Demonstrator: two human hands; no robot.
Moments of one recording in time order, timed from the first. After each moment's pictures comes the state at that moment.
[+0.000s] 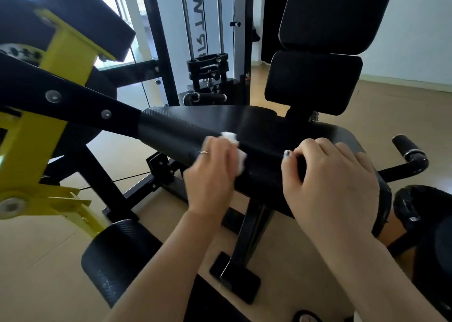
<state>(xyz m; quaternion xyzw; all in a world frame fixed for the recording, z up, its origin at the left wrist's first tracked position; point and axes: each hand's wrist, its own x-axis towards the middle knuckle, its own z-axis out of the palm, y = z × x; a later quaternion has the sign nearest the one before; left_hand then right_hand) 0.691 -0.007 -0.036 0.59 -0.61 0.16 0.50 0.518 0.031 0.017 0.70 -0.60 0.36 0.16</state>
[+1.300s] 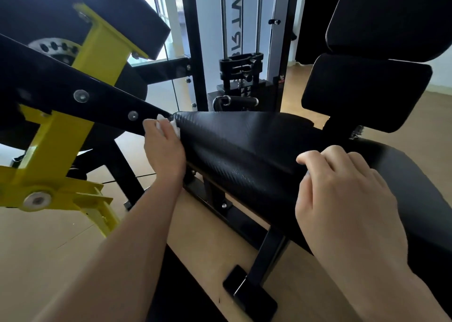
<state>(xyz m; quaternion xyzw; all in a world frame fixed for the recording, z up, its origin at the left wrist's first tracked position) 0.834 -0.090 -0.024 0.73 -0.30 0.04 0.61 0.553 -0.006 0.021 0.78 -0.52 0.32 0.12</state>
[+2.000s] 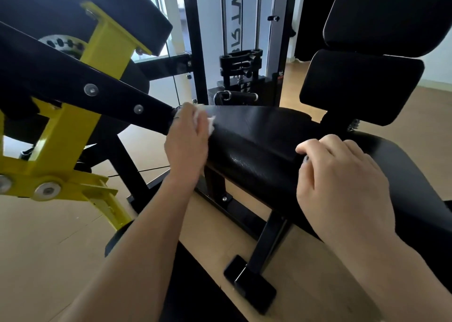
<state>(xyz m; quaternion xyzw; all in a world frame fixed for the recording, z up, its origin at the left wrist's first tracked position) 0.782 -0.050 0.009 0.72 -0.49 0.07 0.49 0.548 -0.003 0.026 0.79 -0.51 0.34 0.09</state>
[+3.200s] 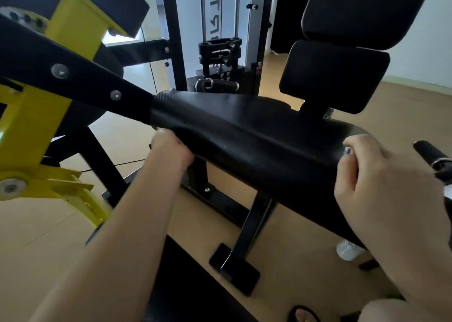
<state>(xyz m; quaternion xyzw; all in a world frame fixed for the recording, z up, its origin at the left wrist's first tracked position) 0.793 -0.064 0.000 0.48 0.03 -0.52 0.71 0.501 0.025 0.029 0.73 -0.58 0.32 0.15</state>
